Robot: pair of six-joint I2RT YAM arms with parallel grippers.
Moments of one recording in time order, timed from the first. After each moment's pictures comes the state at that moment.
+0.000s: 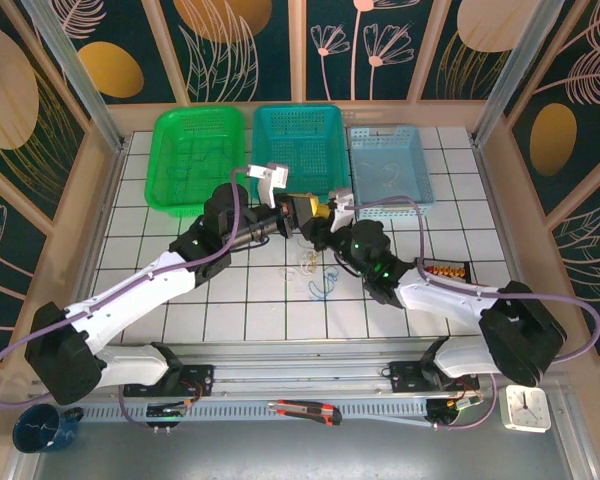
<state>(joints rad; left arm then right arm) -0.77 1.27 1.00 0.15 0.29 -0.63 0.81 1.32 0.62 0.64 0.08 0.35</state>
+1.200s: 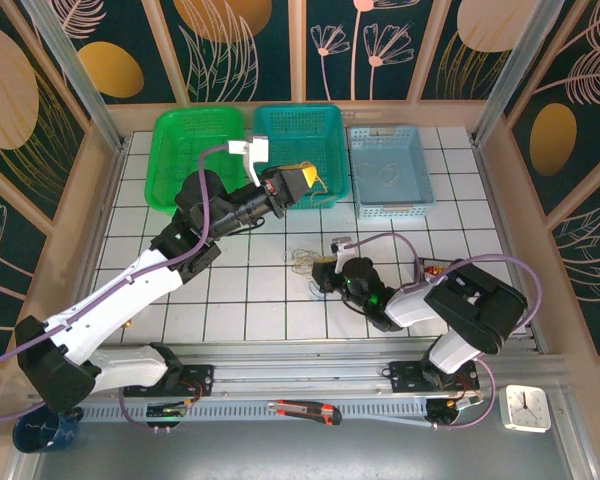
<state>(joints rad) -0.77 1.22 1.14 0.22 0.30 -0.74 0.86 1.55 0.32 0.84 0.11 0.55</state>
